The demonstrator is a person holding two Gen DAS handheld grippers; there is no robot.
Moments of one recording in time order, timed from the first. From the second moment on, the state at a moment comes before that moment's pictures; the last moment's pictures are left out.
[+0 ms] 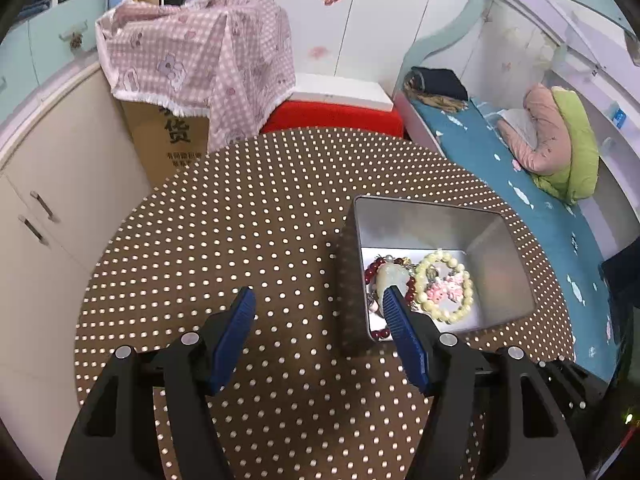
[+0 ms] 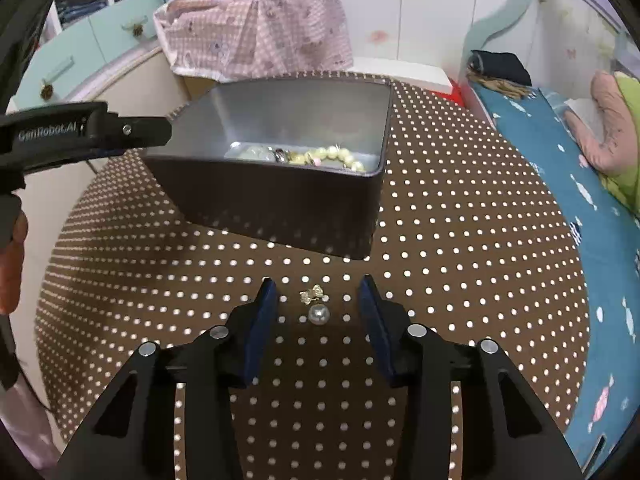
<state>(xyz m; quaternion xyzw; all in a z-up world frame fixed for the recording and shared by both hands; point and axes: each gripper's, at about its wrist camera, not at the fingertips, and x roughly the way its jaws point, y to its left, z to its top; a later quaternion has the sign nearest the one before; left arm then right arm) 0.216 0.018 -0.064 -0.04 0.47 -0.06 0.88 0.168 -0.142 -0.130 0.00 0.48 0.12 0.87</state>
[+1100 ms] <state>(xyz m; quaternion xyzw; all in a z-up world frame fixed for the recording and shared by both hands) 0.159 0.014 -0.070 -0.07 0.49 -0.08 0.87 0.133 -0.183 -0.014 0.05 0.37 0.13 0.92</state>
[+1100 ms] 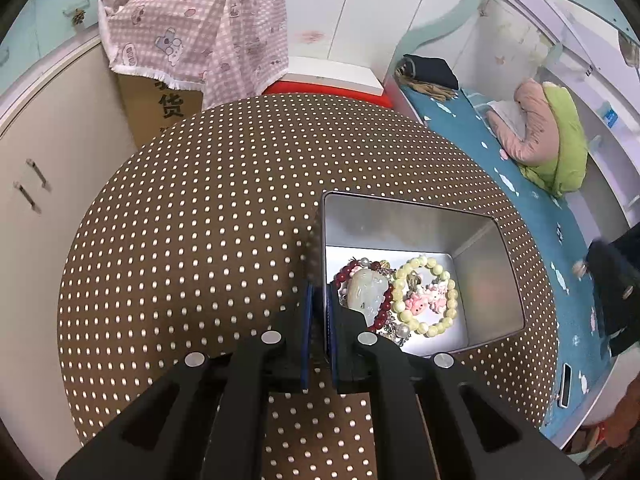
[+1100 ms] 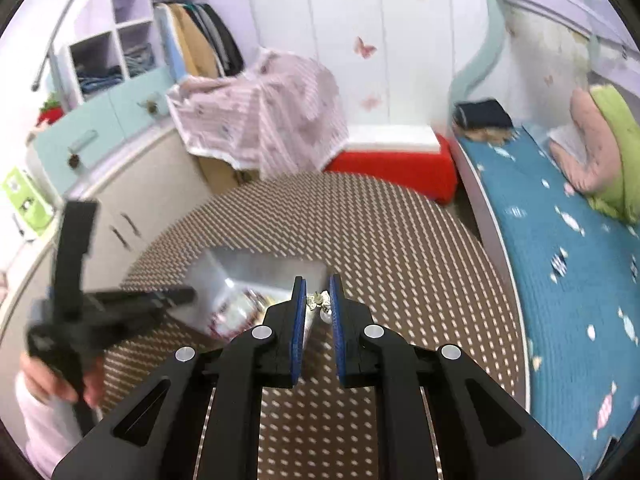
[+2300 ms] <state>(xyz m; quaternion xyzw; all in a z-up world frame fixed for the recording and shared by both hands) 0.125 0.007 -0.040 -0.02 0.45 -0.05 0.89 0.120 -0.167 -0.025 0.04 0.40 0.06 0.92</state>
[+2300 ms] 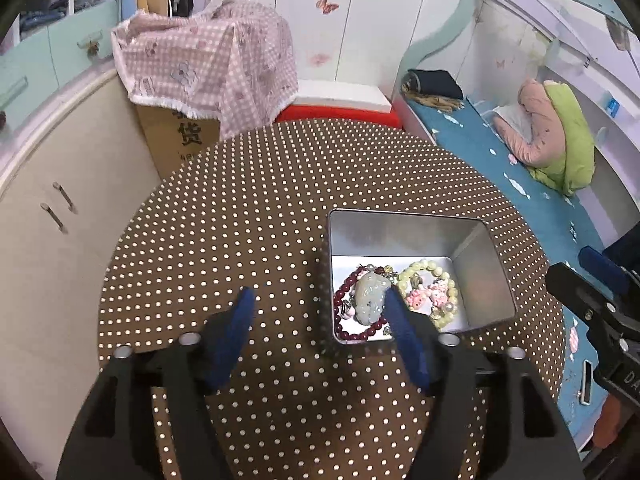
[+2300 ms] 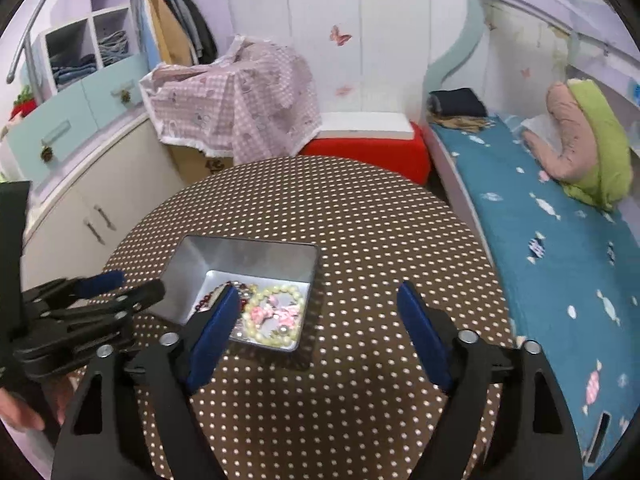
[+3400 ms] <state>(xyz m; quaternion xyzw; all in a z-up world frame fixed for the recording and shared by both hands) 0.006 -0.024 0.023 0.01 0.35 -0.05 0.93 0.007 -0.175 0.011 0.07 0.31 0.05 0.95</state>
